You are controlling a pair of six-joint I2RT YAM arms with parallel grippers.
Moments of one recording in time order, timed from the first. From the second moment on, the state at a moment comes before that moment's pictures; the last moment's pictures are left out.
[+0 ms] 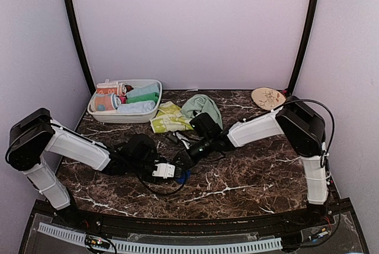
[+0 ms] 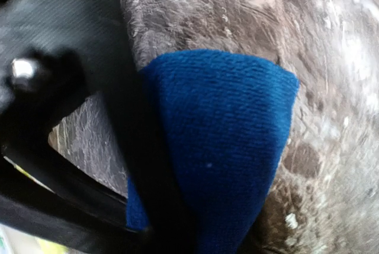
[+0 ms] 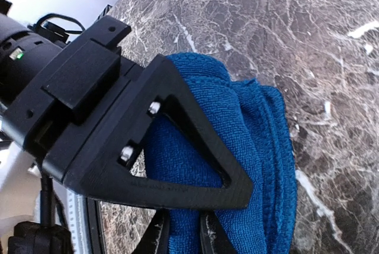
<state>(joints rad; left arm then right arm) -0.89 1.62 0.64 0.16 0.05 0.95 0.93 2.13 1.31 0.02 -0.77 0.23</state>
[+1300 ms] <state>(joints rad) -0.12 2.17 2.06 -0.26 0.05 1.11 0.60 1.56 1.02 0.05 -0.47 0.19</state>
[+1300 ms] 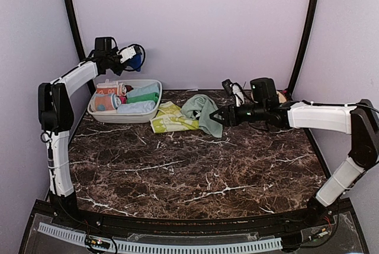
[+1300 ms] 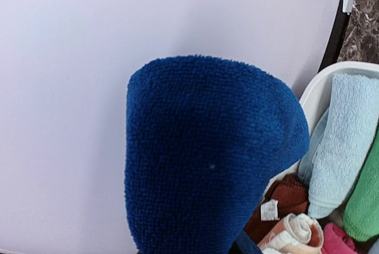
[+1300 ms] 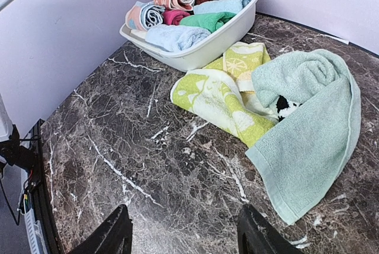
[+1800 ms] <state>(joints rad) -0.22 2.45 2.07 -0.17 0.05 1.12 0.60 1.62 0.97 0.09 -0.50 0.19</state>
